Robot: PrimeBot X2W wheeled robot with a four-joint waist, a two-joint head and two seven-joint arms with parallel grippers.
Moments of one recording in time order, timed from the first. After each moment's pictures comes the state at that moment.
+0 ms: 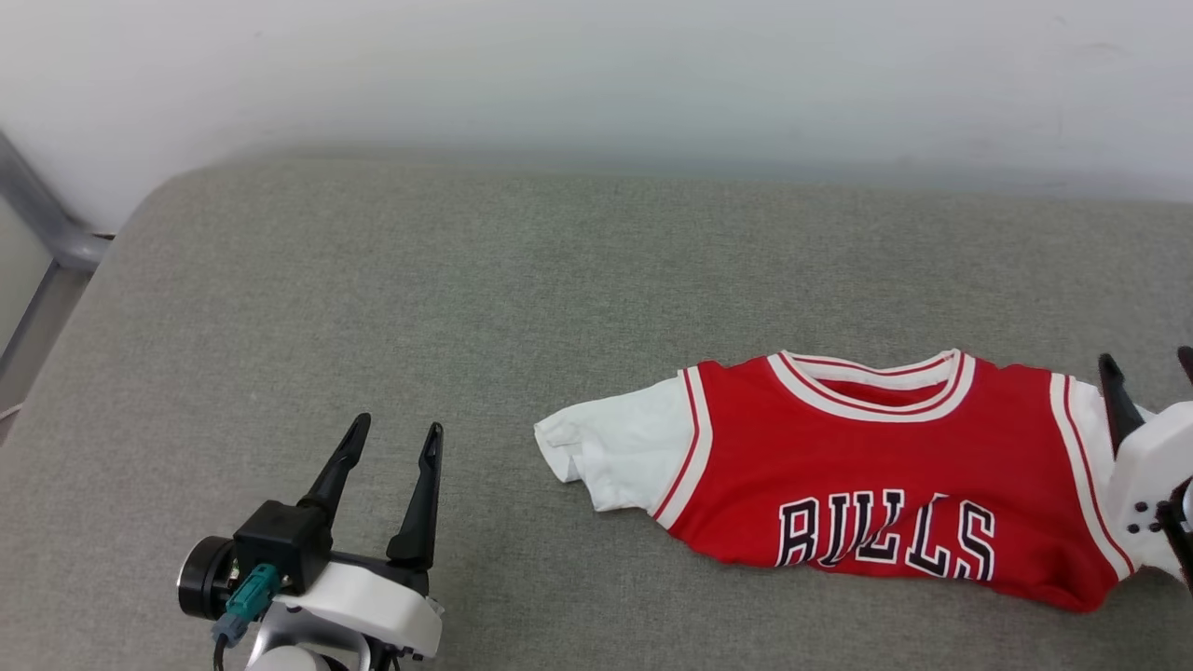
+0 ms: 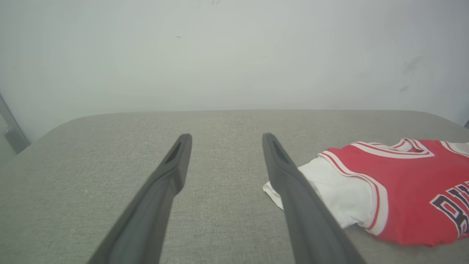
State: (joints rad) left arm -0.08 0.18 -0.17 0.15 -0.23 -0.09 -0.26; right arm -0.33 -0.35 -0.16 0.42 0.04 0.13 0.21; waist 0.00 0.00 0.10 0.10
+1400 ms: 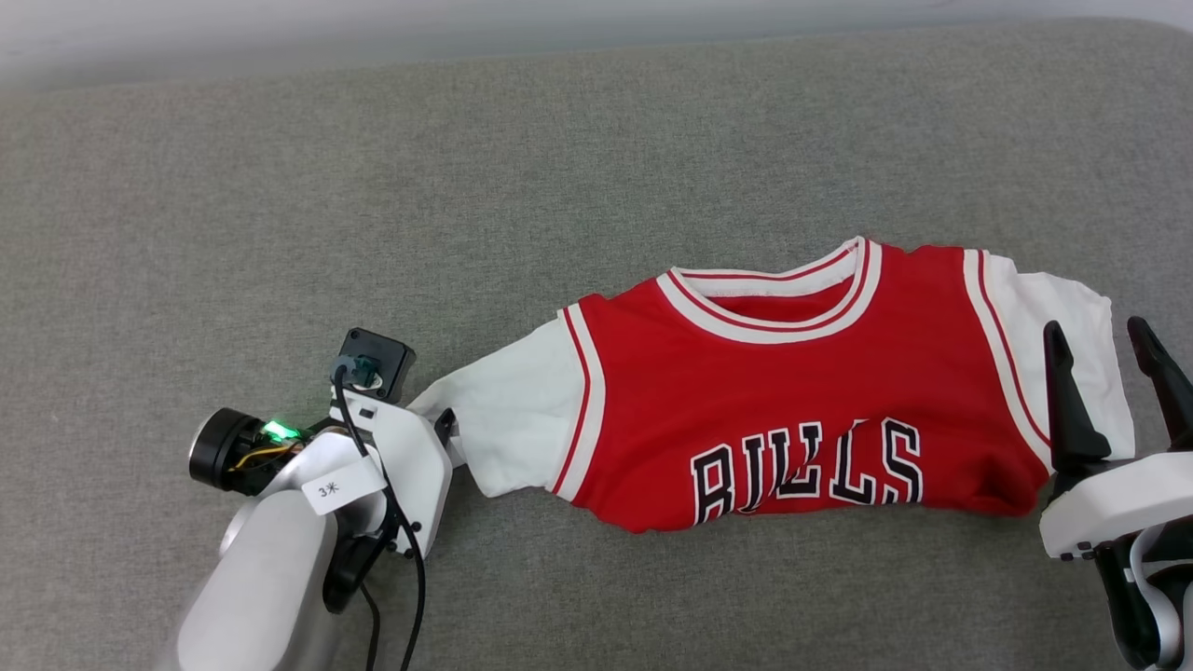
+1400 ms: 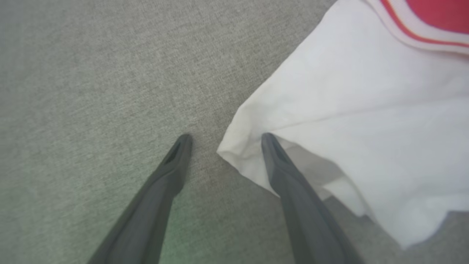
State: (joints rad) left arm -0.40 0.28 -0.32 0.30 -0.21 -0.08 0.53; right arm -0.15 -0.13 -0.18 -0.02 0.12 0.13 0.03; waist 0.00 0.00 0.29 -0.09
